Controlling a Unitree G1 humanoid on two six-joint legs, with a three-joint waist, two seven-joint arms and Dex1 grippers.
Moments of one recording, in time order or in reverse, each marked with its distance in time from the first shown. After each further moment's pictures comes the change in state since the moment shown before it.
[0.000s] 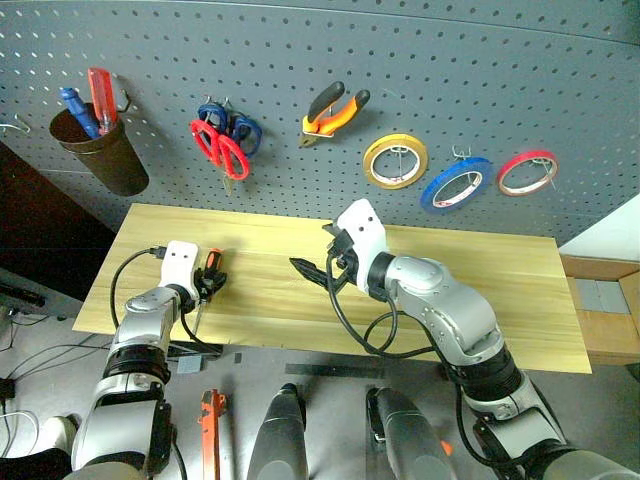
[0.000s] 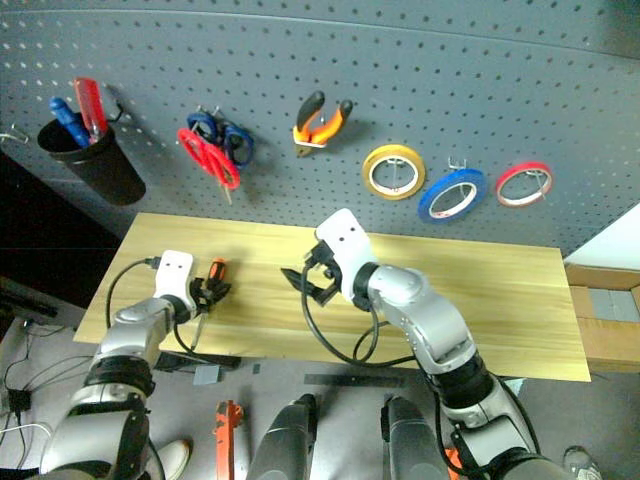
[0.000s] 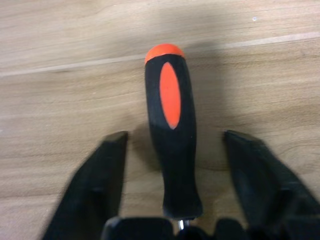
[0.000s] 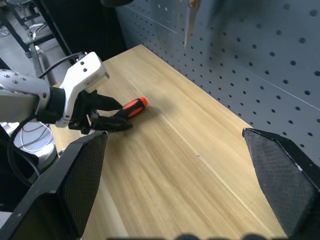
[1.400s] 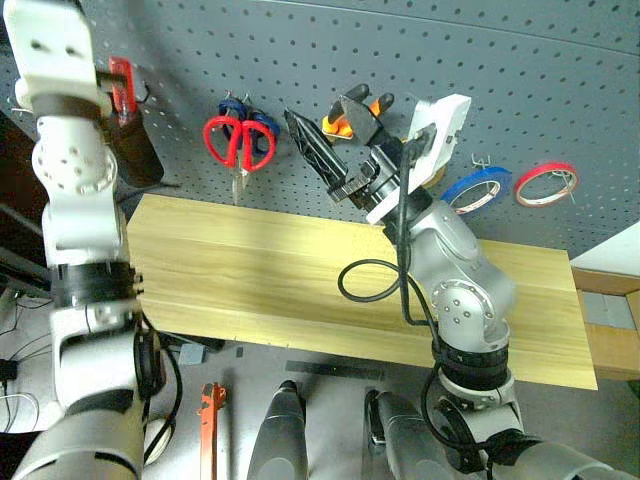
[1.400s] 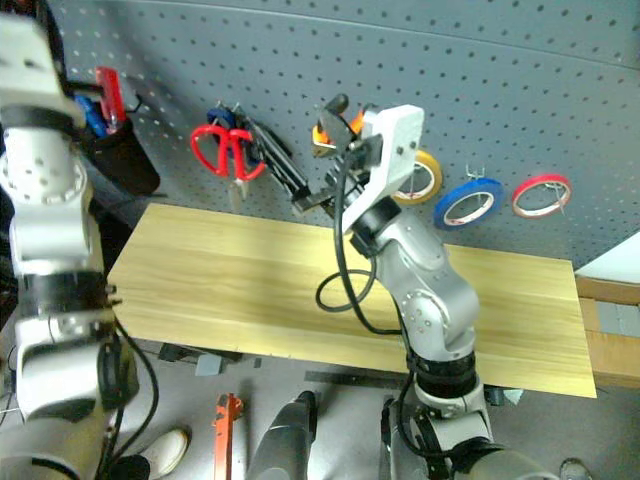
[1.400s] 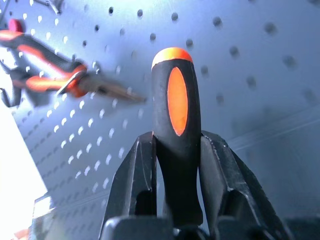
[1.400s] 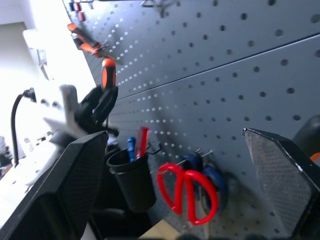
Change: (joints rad) left arm -0.461 0.104 0.092 -0.332 0.253 -0.442 0.555; right arm -0.114 0.251 -0.256 -0.125 0.225 -0.236 -0.163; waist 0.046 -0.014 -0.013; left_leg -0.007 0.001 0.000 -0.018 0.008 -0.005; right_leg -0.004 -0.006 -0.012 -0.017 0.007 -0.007
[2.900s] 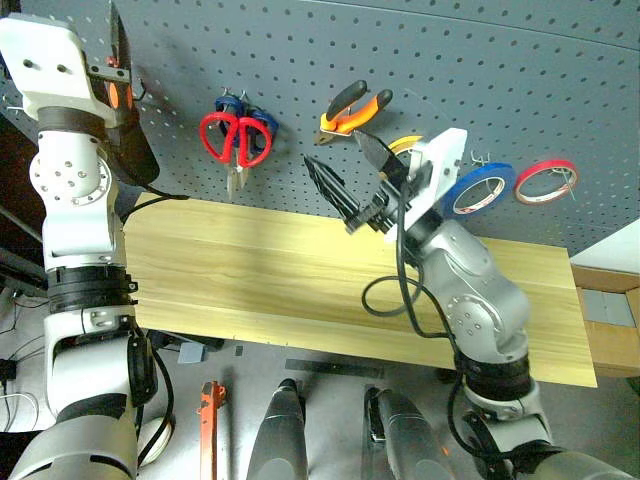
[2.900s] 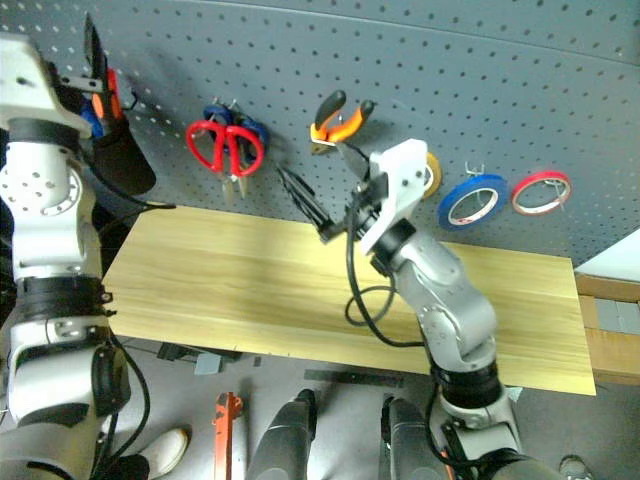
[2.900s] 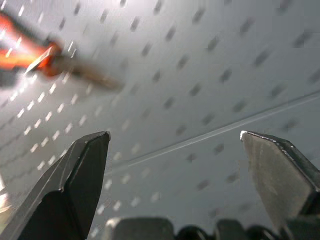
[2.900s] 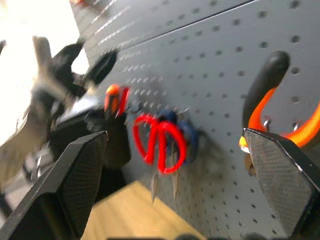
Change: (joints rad) left arm 0.182 0.023 -0.008 -0.247 -0.223 0.046 -0.137; right arm 0.168 -0.267 0.045 -0.112 -0.005 -0.005 0.114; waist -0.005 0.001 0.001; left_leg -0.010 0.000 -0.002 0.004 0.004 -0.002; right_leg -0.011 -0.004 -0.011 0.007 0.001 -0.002
